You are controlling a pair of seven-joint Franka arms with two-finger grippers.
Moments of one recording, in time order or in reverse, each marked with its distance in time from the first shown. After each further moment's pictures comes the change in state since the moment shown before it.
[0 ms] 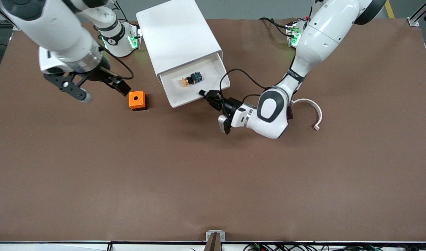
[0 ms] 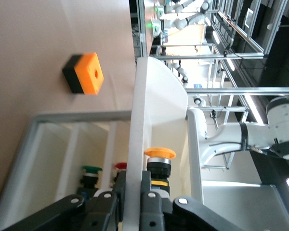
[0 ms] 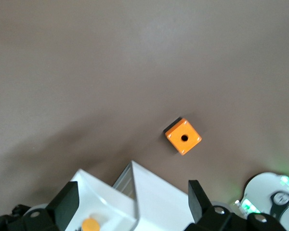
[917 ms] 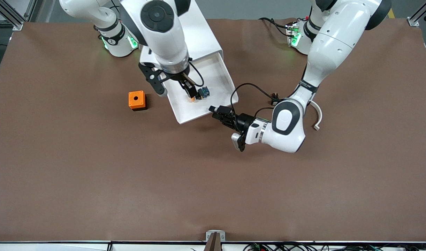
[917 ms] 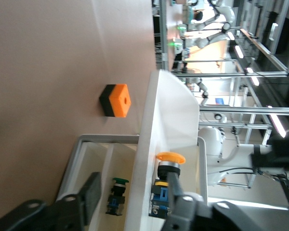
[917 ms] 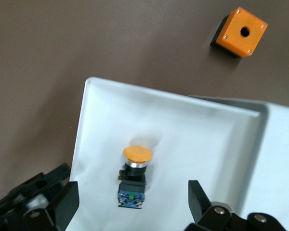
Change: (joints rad) left arm 0.078 0.037 0.013 0.146 0.150 0.014 -0.144; right arm 0.282 0.199 0.003 -0.004 0.071 0.252 0.673
